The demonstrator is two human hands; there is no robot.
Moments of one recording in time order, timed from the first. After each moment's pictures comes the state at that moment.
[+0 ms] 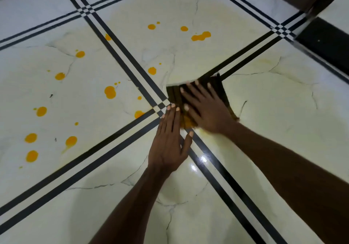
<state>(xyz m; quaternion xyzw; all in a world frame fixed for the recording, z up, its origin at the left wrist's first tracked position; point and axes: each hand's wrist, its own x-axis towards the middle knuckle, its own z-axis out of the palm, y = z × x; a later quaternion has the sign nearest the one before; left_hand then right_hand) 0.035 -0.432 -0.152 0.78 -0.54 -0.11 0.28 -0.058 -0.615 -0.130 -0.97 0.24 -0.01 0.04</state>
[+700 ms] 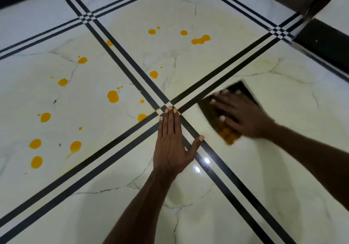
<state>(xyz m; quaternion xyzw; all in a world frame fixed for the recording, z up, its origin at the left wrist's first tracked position) 0.033 -0.431 -0.152 0.81 -0.52 -0.10 0.24 -0.154 -0.654 -0.125 -0.98 0.20 0.03 0.04</state>
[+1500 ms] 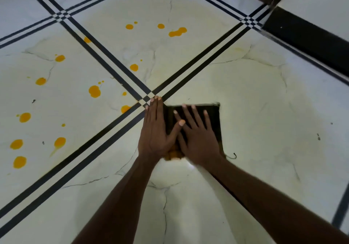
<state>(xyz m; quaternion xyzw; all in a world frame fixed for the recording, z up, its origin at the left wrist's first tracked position) 0.034 -0.426 -0.143 0.78 -0.54 -0.15 0.30 -0.116 -0.481 -0.136 -0.92 0.38 -0.04 0.08</state>
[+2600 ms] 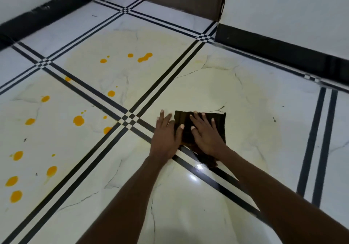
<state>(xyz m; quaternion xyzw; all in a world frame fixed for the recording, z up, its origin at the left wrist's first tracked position) -0.042 -0.458 -0.121 0.71 -0.63 -0.18 0.24 -0.216 -0.511 -0.128 -0.80 0.50 -0.09 0.32</state>
